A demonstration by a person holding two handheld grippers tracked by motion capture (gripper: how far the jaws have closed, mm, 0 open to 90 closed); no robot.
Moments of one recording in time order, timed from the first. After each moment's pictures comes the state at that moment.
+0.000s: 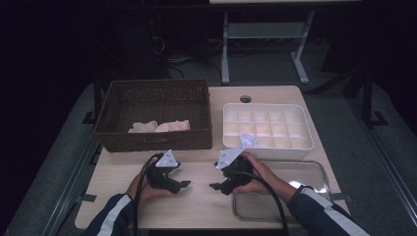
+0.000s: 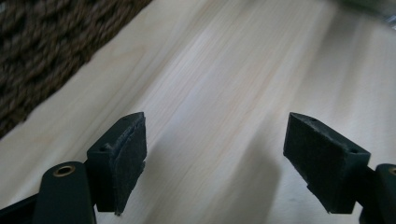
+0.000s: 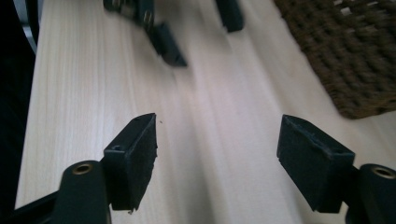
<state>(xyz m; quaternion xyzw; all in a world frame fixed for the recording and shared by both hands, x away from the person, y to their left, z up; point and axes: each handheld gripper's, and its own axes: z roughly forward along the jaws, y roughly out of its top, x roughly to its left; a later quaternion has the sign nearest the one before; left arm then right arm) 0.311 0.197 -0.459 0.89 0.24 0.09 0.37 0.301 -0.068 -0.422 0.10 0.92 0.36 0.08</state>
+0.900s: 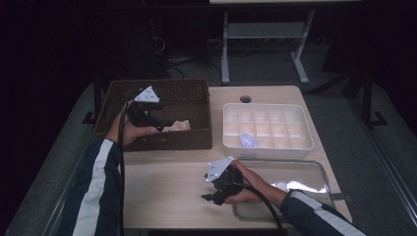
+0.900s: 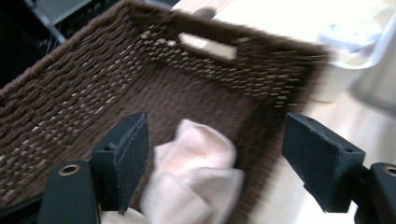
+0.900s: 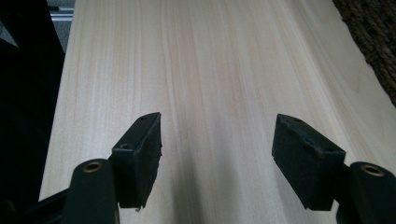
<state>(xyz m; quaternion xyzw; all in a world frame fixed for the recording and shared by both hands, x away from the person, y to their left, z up) 0.432 0.230 -0.330 0.88 0.25 0.18 0.37 0.290 -0.045 -0.438 0.05 0.93 0.36 0.06</state>
